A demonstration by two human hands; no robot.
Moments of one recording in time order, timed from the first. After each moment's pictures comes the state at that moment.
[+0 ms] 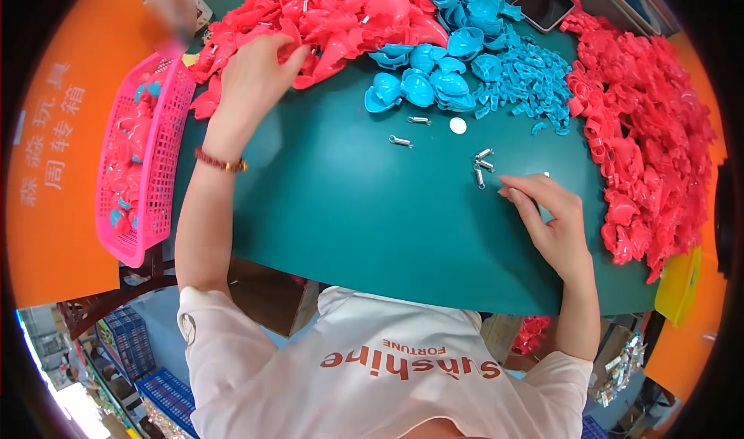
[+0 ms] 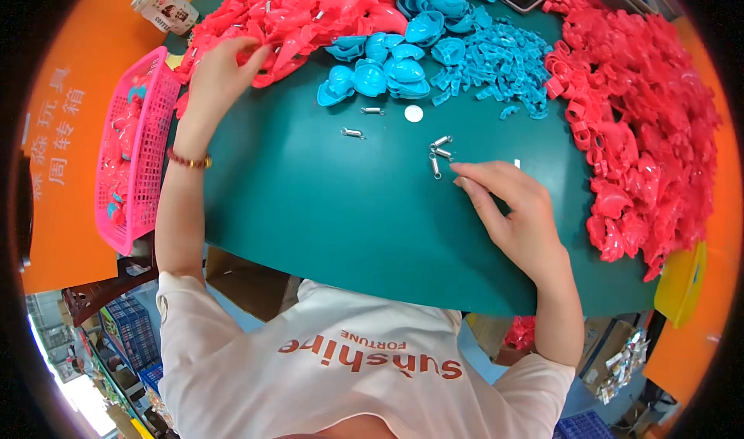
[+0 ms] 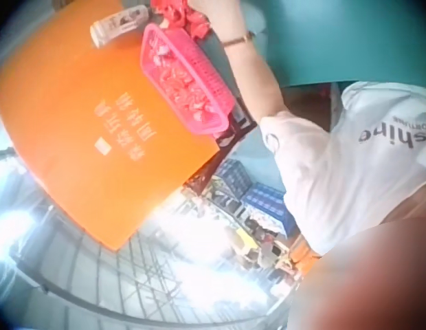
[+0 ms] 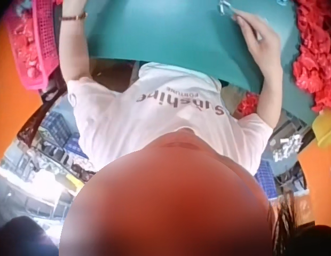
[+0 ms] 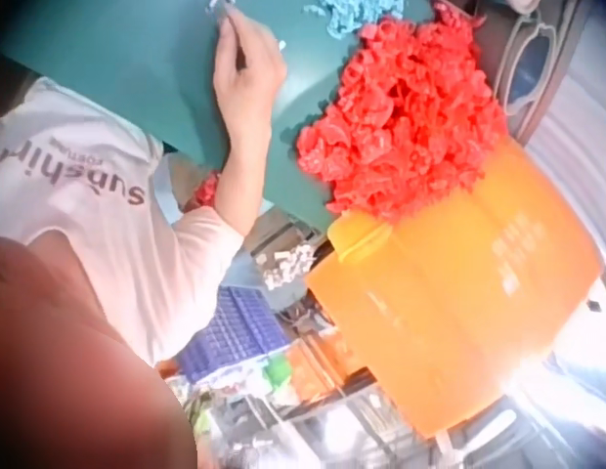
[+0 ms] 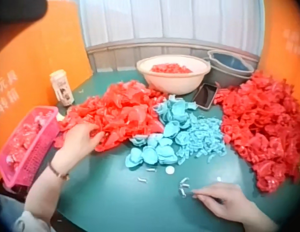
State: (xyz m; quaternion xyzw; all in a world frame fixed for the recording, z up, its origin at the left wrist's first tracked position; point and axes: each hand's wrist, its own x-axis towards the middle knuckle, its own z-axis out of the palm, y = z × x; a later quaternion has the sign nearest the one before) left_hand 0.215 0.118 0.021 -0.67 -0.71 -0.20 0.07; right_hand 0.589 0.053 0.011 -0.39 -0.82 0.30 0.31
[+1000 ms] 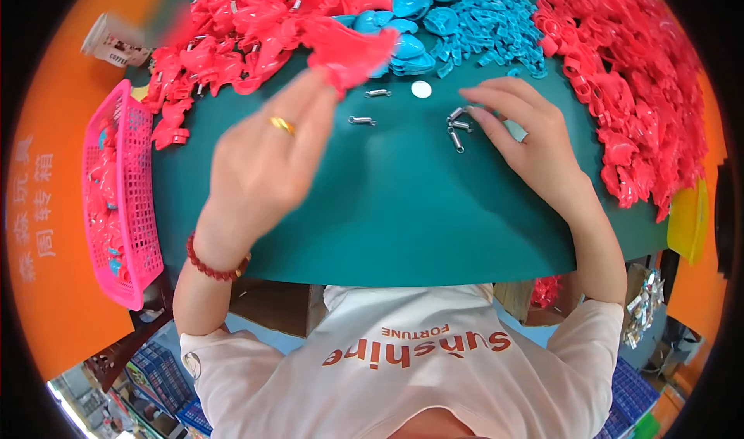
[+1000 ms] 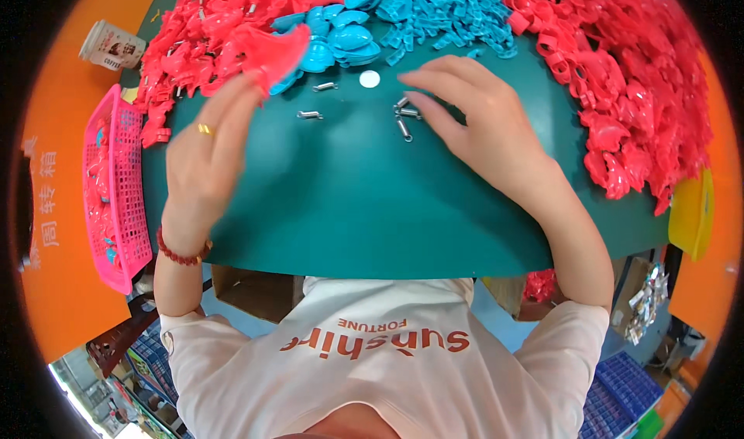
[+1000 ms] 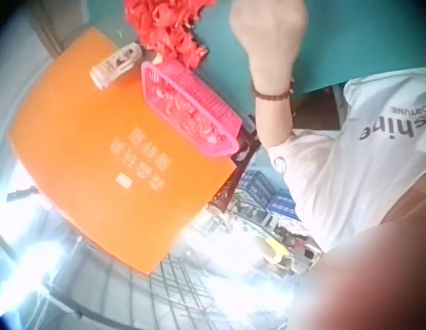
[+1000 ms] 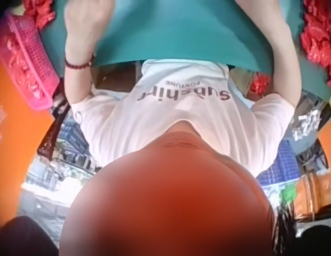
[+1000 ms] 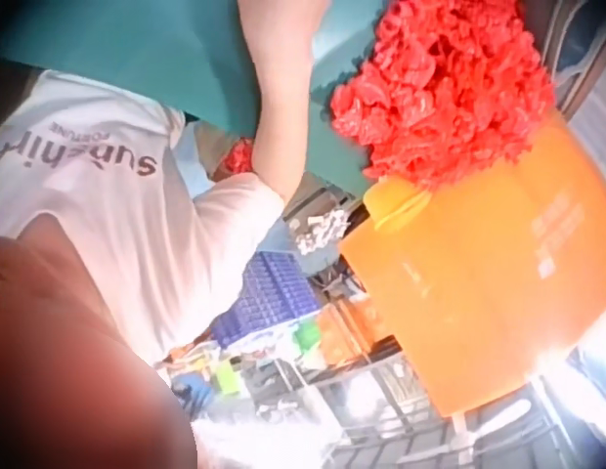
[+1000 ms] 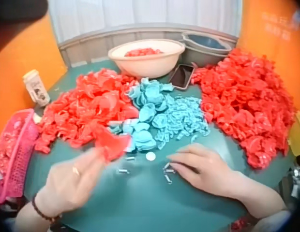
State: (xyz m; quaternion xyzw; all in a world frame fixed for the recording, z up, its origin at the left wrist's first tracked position) left_hand 0.295 0.048 0.035 -0.88 -0.37 -0.20 0.22; right_hand 0.581 0.083 0.003 -0.37 -0.86 0.15 0.31
